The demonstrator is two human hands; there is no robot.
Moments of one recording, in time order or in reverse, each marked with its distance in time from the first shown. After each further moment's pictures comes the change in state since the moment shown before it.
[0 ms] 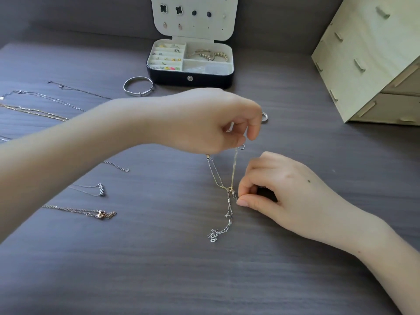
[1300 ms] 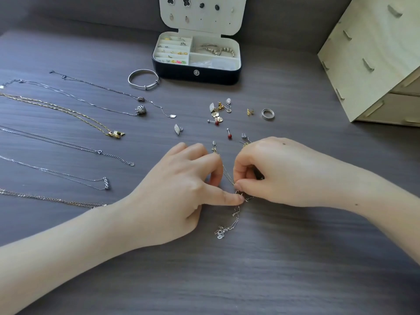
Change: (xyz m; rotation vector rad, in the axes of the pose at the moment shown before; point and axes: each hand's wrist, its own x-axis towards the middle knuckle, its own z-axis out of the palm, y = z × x) left_hand -0.070 -0.014 0.078 0.226 0.295 0.169; right_hand 0.044 -0.021 -0.023 -0.137 -0.371 0.196
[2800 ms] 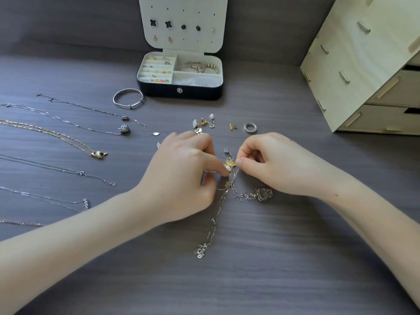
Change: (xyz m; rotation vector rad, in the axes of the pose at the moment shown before) left_hand 0.051 0.001 0.004 -0.079 0.160 -0.335; right_hand 0.003 0.040 -0.002 0.222 0.205 0.195
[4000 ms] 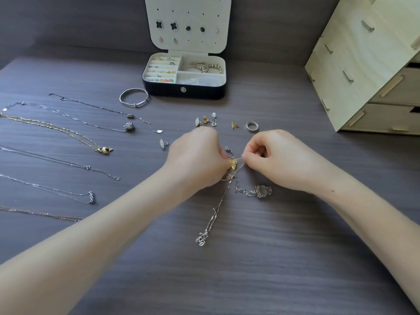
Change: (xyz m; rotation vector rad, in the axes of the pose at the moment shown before) left_hand 0.036 0.024 0.004 0.008 -0.206 -0.595; right_hand 0.000 0.003 0.001 0.033 0.056 0.093
